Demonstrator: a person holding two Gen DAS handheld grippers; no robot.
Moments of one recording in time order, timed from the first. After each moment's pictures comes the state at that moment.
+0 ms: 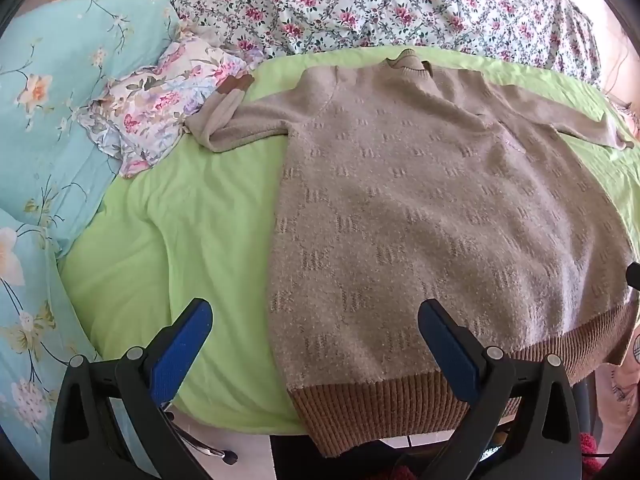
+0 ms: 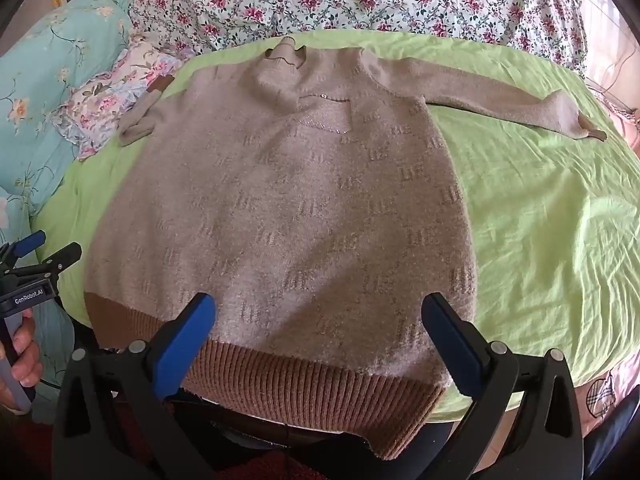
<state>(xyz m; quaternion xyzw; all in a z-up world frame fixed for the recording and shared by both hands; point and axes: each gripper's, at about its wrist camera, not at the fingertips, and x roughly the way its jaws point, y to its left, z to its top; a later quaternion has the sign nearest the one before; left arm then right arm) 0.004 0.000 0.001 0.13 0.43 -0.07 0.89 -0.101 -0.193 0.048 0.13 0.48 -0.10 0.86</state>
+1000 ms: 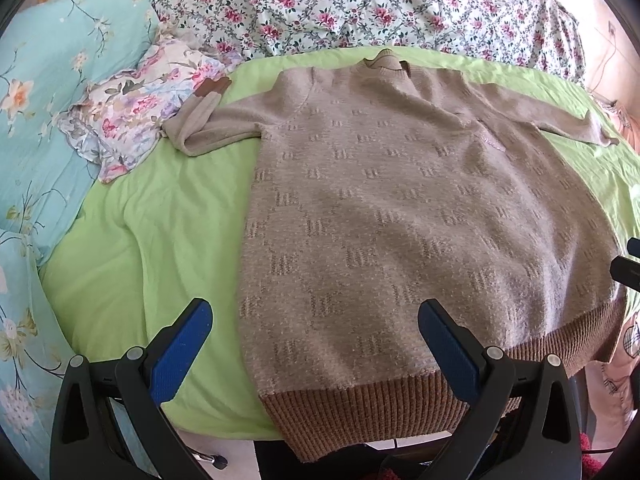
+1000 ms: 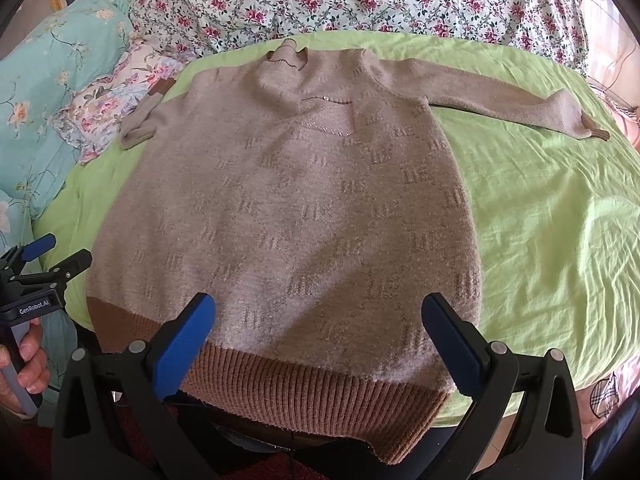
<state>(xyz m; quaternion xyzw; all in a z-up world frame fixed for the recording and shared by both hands) 0.004 -0.006 0.000 0.14 0.43 -0.10 0.89 -0.098 -0.193 0.047 0.13 0.49 -0.10 0.86</state>
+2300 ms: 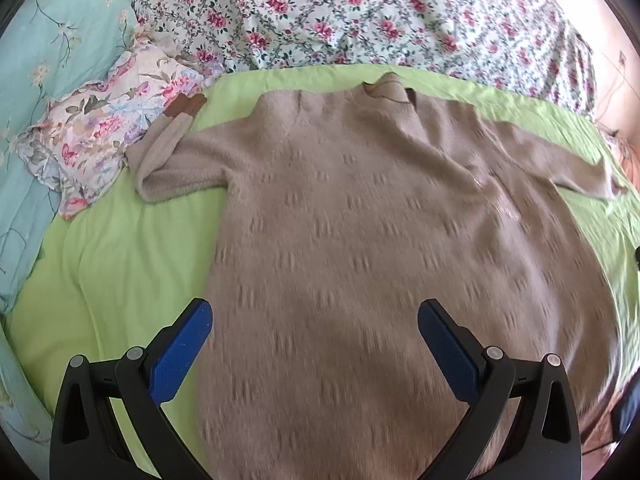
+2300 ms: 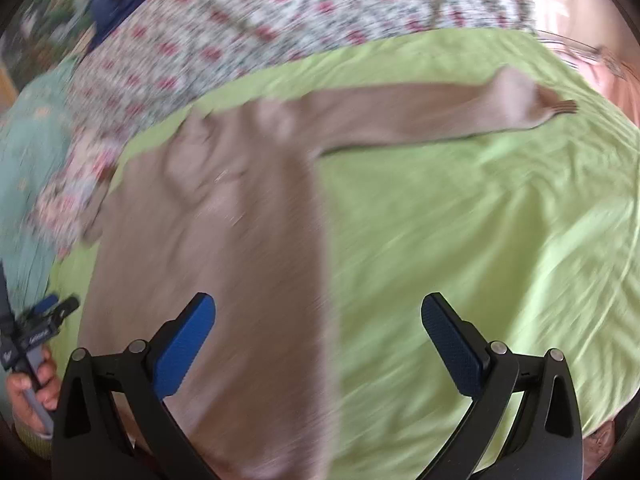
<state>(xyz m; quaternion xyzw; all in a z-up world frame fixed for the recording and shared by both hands) 0.110 -0.042 0.010 0.10 0.42 -0.12 0.90 -0.078 -0.372 0.055 0.24 0.42 -0.18 0.86</state>
